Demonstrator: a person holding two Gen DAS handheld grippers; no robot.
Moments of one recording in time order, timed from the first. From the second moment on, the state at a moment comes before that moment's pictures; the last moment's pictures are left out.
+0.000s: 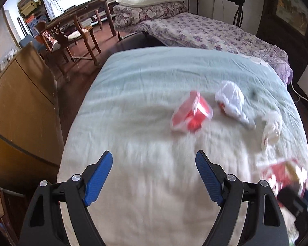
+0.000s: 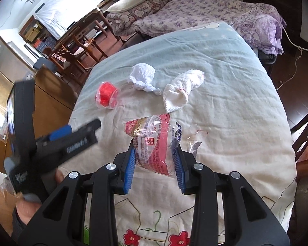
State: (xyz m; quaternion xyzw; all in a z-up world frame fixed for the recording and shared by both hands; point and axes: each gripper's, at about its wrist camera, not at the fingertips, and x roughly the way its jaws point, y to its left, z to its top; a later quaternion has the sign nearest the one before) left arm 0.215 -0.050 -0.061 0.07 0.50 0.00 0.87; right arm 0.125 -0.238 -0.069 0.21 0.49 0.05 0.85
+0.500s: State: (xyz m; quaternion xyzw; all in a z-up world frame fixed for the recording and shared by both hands) left arm 0.257 -0.081 -0.078 0.09 0.49 -0.01 0.87; right arm 0.133 -0.231 -0.081 0.20 0.51 0.05 0.84
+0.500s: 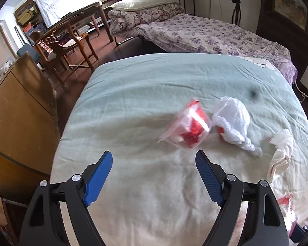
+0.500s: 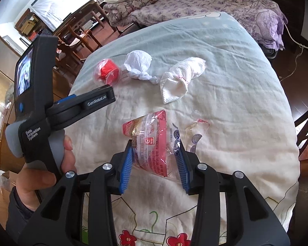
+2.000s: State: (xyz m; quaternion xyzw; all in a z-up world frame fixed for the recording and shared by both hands) left arm 0.094 0.063 -0.027 -0.05 0.48 -0.03 0.87; right arm 0.098 -0.187 -0.078 0.16 0.49 0.06 0.86
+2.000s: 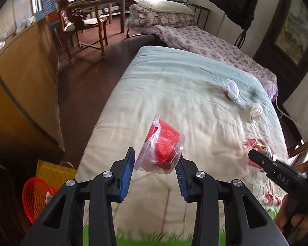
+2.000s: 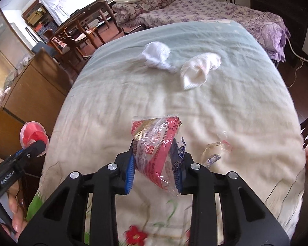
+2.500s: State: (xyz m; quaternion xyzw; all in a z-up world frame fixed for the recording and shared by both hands) left arm 0.030 0.153 -0.009 -0.08 0.46 0.03 0.88; right arm 0.047 -0.072 -0.030 0.07 0.47 0.19 0.86
